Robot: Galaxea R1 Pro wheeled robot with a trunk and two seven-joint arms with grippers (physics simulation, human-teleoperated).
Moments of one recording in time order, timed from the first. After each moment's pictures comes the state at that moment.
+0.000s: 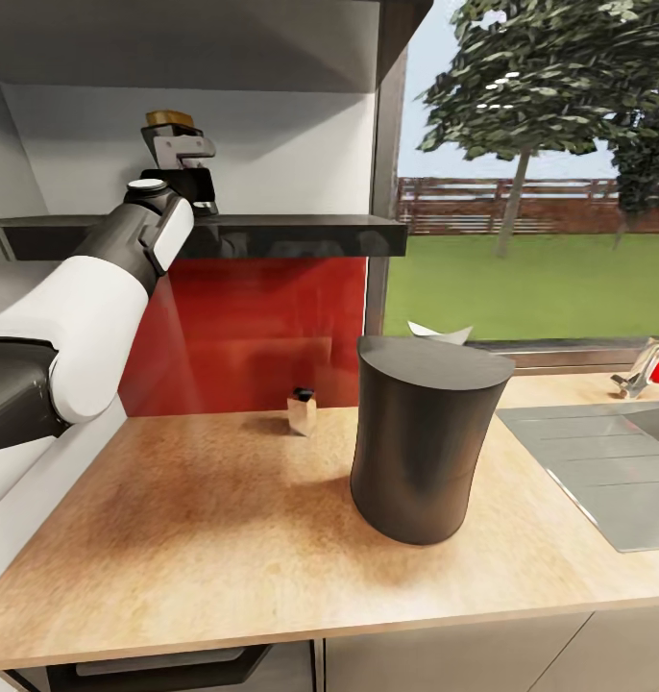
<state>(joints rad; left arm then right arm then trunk) -1.75 -0.01 -0.06 -0.41 0.05 0.21 0.20 -0.22 -0.14 -0.45 -0.02 0.58 0.09 0.15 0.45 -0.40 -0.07</state>
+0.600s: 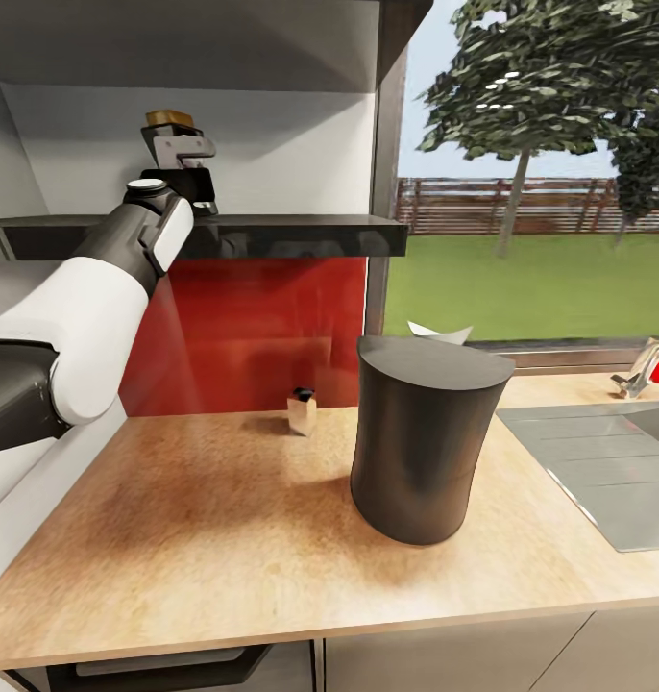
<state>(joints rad) -1.75 -0.01 -0.06 -0.43 0.04 0.22 0.20 -0.22 -0.14 -0.45 -0.02 0.58 0.09 0.15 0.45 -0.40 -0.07</state>
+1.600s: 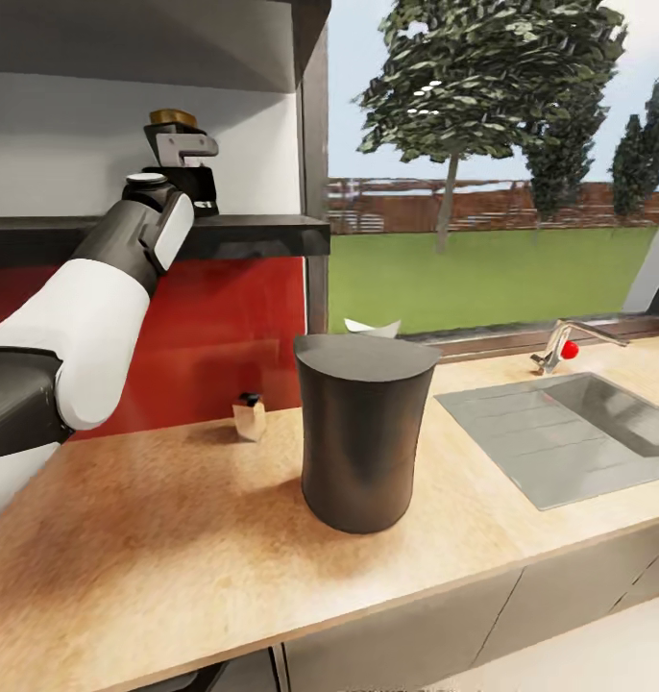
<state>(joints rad) -1.73 -0.02 -0.07 -0.50 0.03 0.31 0.20 -0.22 -0.14 -0.45 -0.02 0.58 0.09 0.15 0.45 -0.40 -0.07</state>
